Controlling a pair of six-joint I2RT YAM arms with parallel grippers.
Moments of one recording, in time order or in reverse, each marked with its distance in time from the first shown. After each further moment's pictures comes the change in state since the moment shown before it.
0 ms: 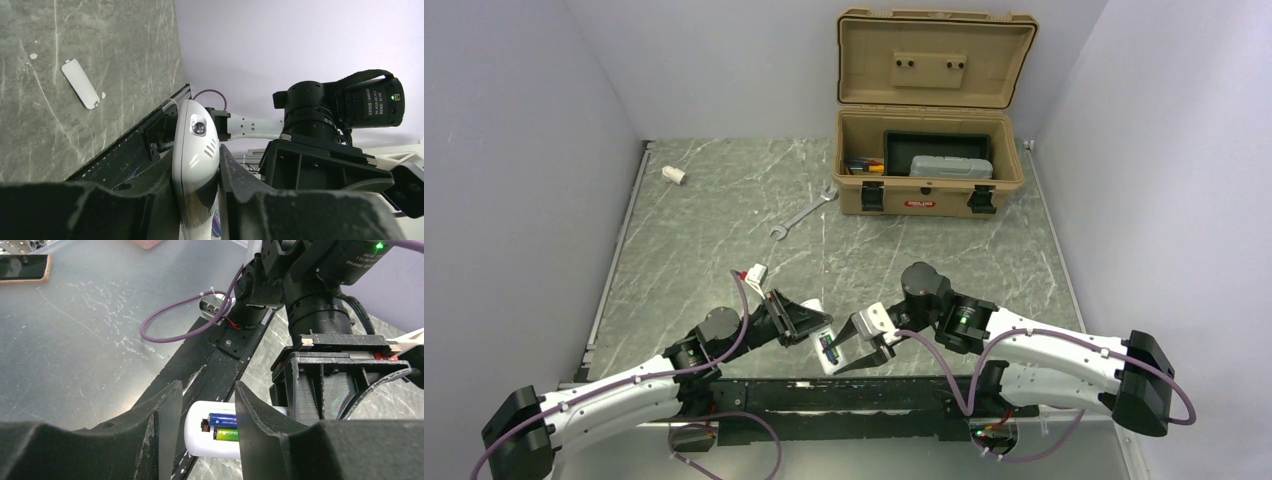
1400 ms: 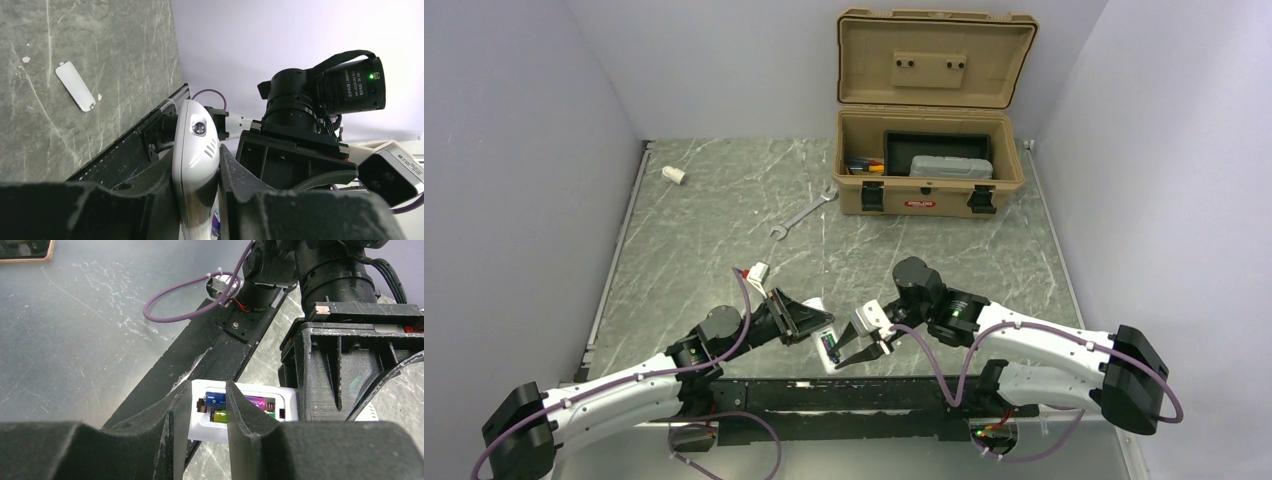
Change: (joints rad) left arm 0.000 0.034 0.010 0.036 0.013 0.006; right arm -0.065 0.073 -0.008 -0.052 -0.084 -0.085
